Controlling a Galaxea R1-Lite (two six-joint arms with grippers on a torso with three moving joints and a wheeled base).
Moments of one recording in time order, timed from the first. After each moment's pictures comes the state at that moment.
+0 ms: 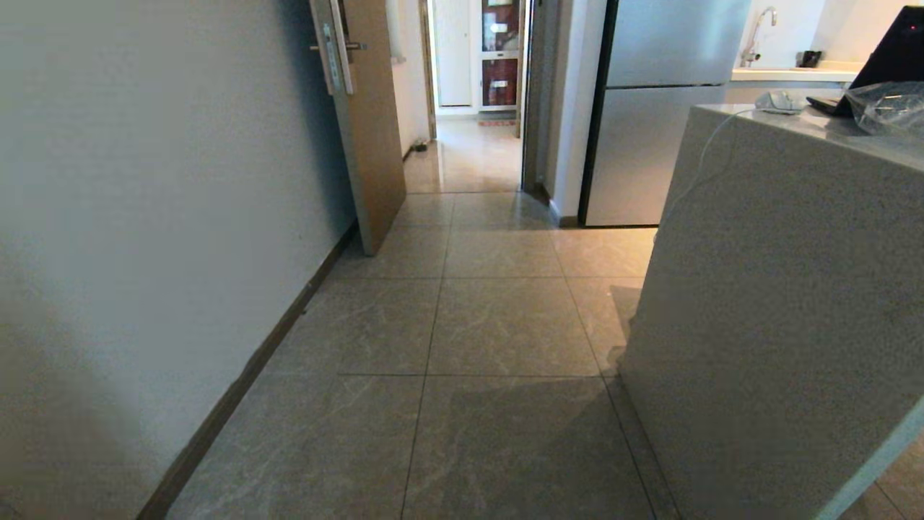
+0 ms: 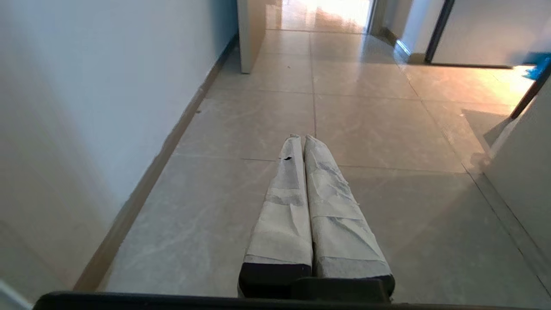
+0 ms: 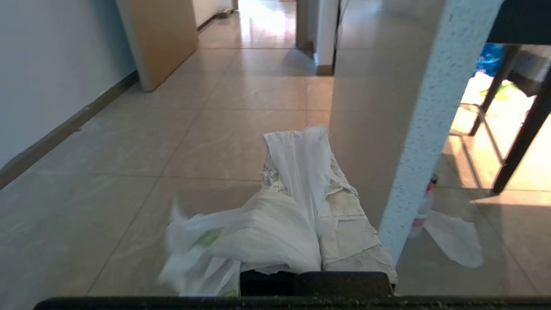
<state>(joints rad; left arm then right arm) 0.00 0.00 0.00 0.00 0.00 -0.02 0.01 0.00 0.00 -0.11 0.01 -0.03</state>
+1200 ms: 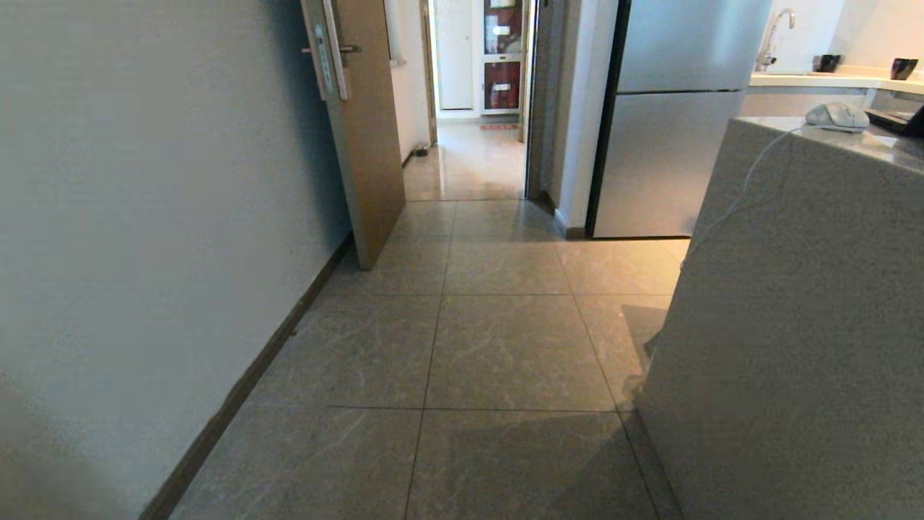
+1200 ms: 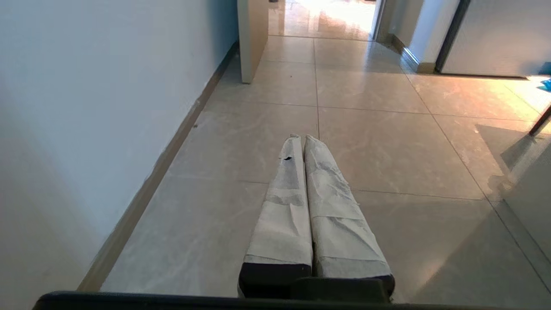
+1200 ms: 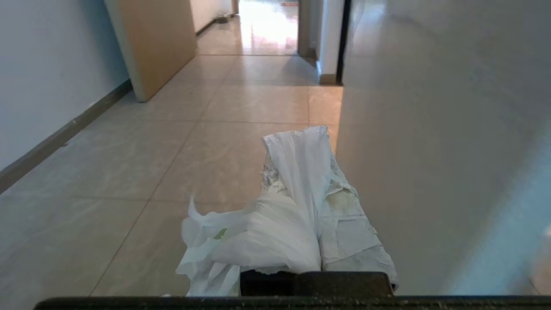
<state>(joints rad) 0.00 0.00 0.00 0.00 0.00 -0.03 0.01 0.00 0.00 -0.11 0.01 -0.03</state>
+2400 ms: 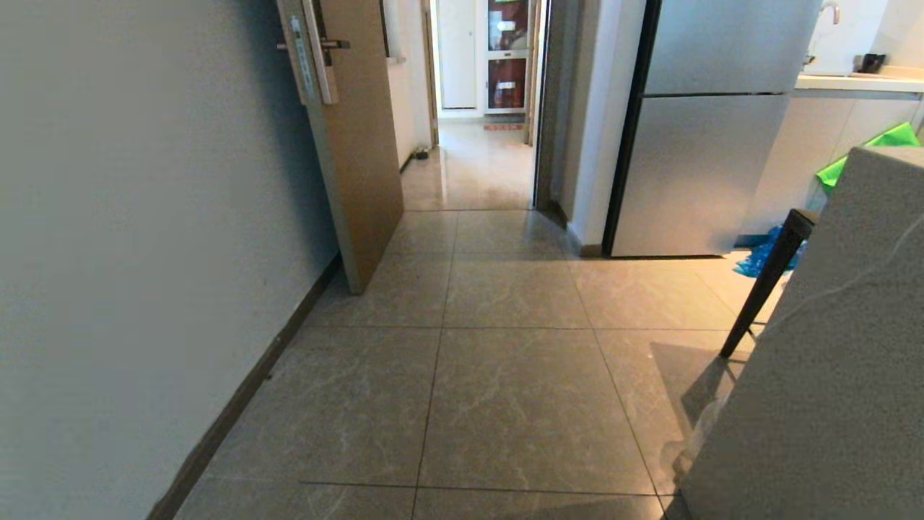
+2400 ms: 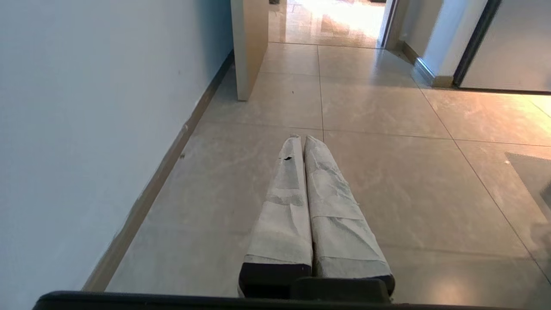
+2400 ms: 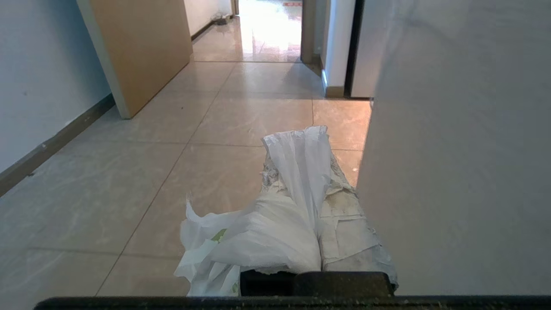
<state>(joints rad) 0.00 0.00 0.00 0.00 0.00 -0.03 0.01 0.00 0.00 -0.11 0.01 -0.03</state>
